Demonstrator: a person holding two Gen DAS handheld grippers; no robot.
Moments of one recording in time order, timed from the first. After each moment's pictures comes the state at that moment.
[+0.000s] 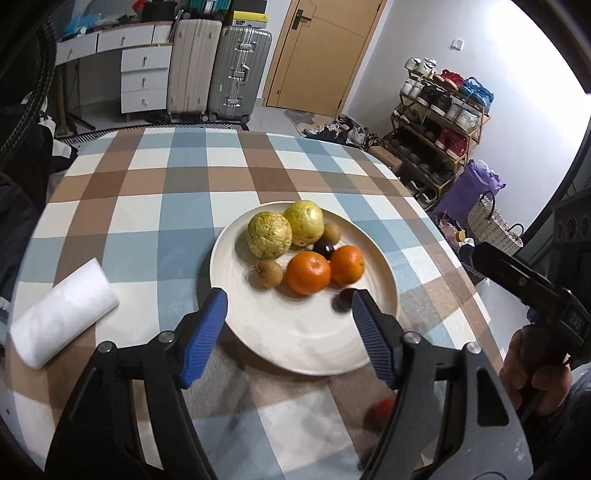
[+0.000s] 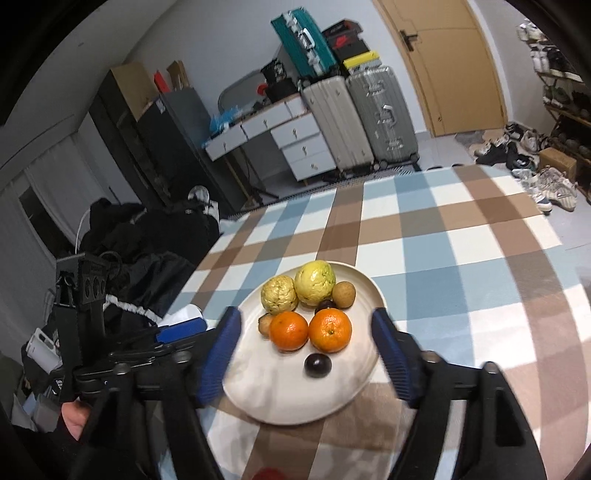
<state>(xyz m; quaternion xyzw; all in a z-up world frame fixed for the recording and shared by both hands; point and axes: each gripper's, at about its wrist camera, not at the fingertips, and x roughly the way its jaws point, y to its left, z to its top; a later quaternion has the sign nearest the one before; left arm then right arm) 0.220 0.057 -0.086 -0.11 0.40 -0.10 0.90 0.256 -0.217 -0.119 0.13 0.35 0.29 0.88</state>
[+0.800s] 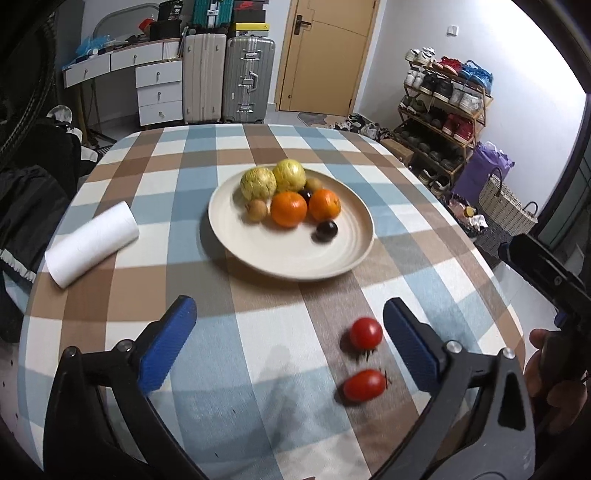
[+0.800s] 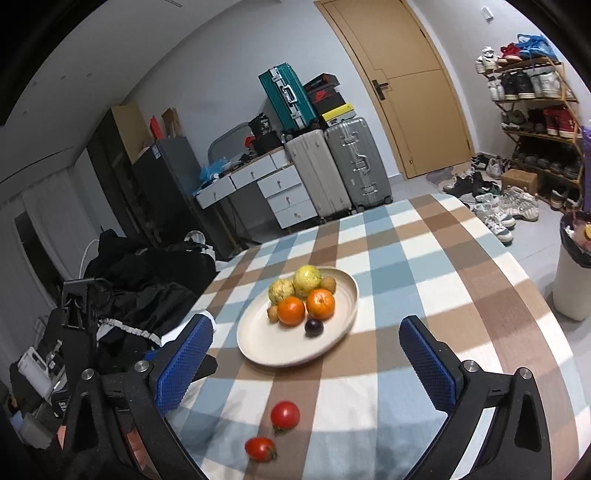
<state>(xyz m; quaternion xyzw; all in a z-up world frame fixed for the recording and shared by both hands) 0.106 0.012 -0.086 -0.06 0.40 -0.07 0.91 0.131 -0.262 -0.109 0.15 0.28 0.24 0.92</state>
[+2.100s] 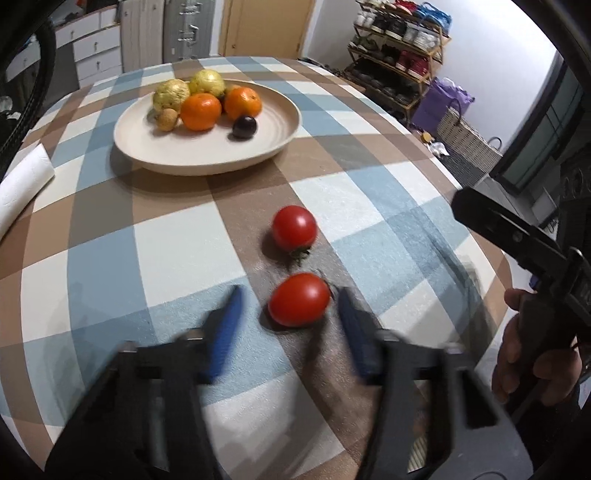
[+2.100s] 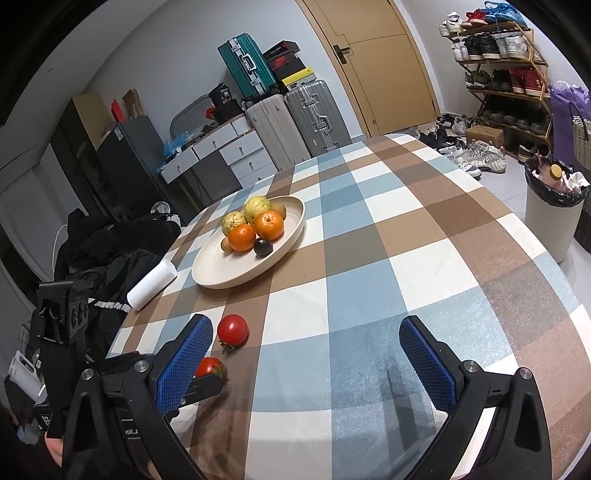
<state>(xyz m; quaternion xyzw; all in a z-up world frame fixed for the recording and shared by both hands) 0.091 -0.039 -0.149 -0.03 0.49 -0.17 0.86 0.100 -0.281 -0.170 0.16 0.36 0.18 0.90</state>
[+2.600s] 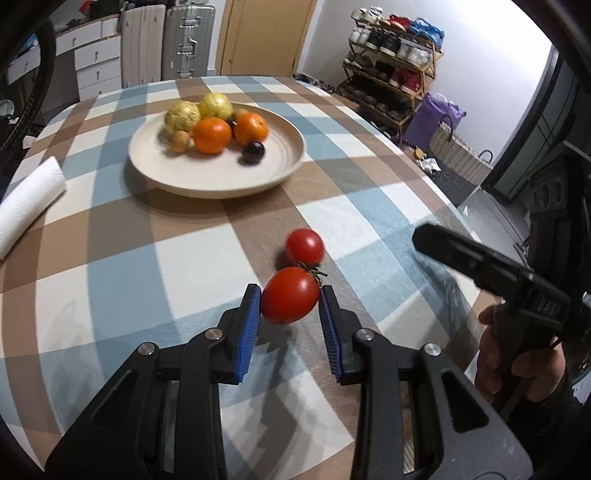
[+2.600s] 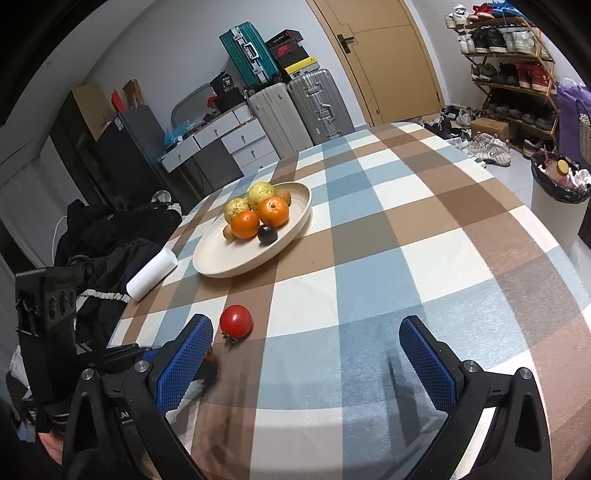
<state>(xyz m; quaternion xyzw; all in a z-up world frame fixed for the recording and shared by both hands) 0.086 -0.013 -0.130 -0.05 0.45 -0.18 0.87 0.105 -0.270 -0.175 0.15 0.38 0.19 0.89</state>
